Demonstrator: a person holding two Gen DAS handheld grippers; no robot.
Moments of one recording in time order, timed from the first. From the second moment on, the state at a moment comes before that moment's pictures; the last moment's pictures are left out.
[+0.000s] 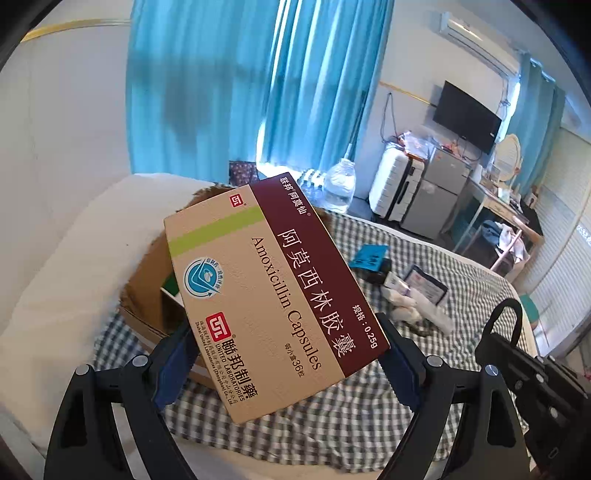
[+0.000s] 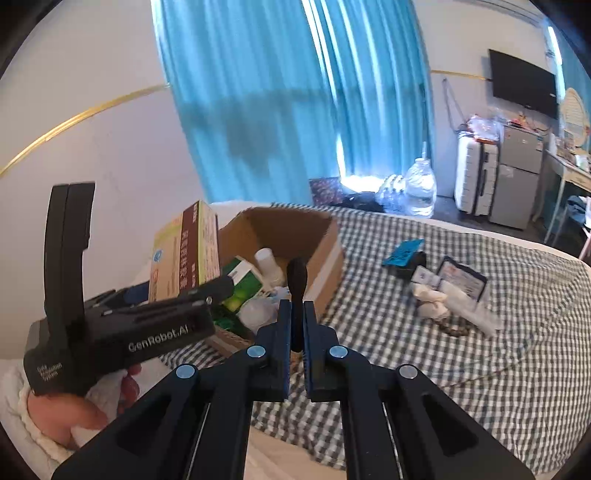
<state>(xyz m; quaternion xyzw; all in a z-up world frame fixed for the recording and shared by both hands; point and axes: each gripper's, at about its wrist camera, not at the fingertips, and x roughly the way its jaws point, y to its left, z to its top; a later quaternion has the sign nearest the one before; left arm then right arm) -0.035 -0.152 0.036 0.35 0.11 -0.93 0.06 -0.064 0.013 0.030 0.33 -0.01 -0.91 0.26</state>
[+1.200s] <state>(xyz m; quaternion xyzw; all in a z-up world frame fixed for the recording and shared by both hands) -0.228 -0.245 -0.037 0.48 0.03 -0.87 0.07 -0.266 -0.080 -0.044 0.40 -0.12 -0.87 0.27</state>
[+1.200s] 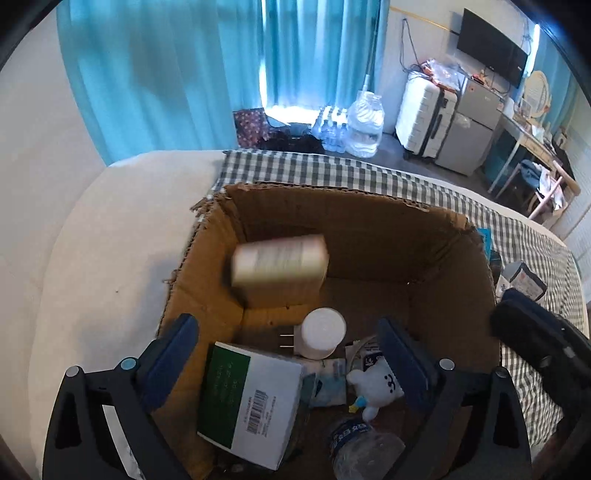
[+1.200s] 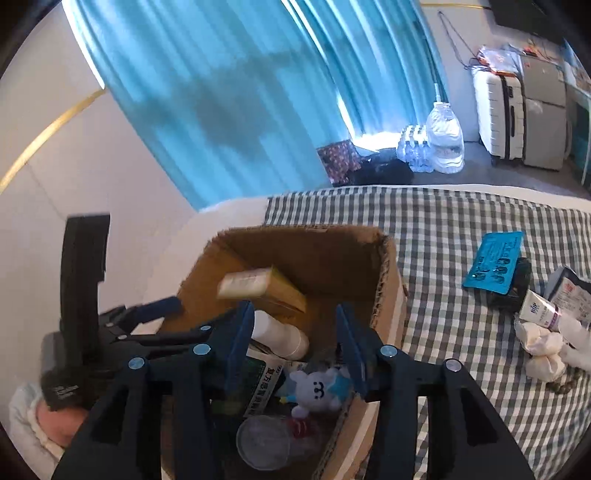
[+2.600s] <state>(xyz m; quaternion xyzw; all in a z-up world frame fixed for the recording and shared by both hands) -0.071 0.032 -0.037 0.45 0.01 -0.89 0.02 -0.090 0.216 -0.025 0.34 -0.08 -0.93 0.09</state>
